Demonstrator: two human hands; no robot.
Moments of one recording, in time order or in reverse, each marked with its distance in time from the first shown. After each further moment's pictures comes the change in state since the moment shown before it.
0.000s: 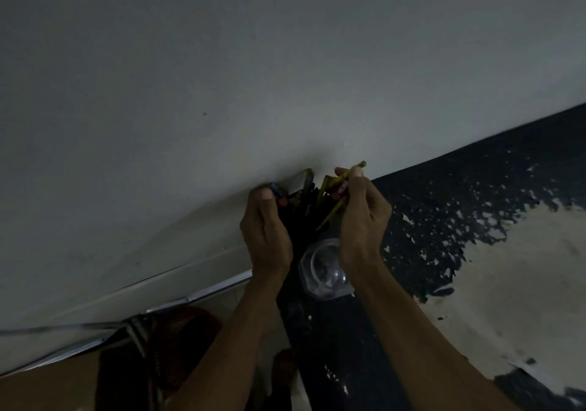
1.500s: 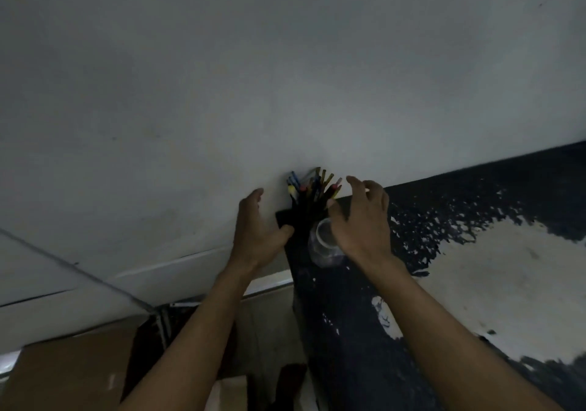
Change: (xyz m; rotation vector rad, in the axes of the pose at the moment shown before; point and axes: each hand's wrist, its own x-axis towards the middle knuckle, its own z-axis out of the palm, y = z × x) left_hand -0.061 0.101 -0.102 0.550 -0.331 -0.079; right_hand -0.081 -0.079 -0.057 -1.022 -0.330 -0.354
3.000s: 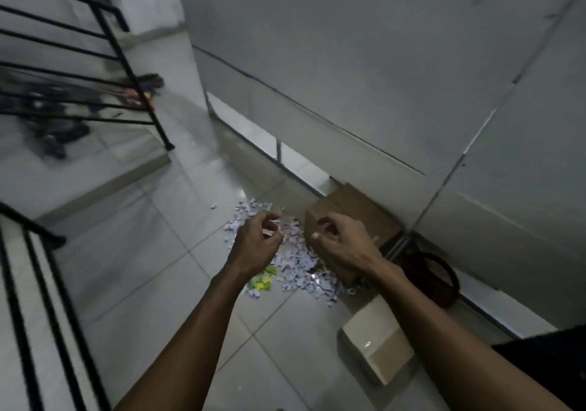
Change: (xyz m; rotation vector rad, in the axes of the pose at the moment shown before) left_hand -0.666 -0.224 -0.372 0.012 0.835 -0.541; right_hand -0.600 -0.331 0.116 0.120 -1.075 -0.956
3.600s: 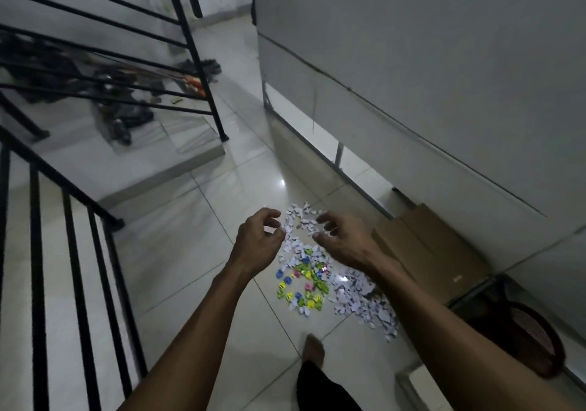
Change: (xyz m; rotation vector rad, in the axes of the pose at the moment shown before) left_hand 0.109 -0.123 -0.166 -0.013 0.148 -0.137; right_hand 0.185 -0.126 0.147 0.070 -0.184 -0.050
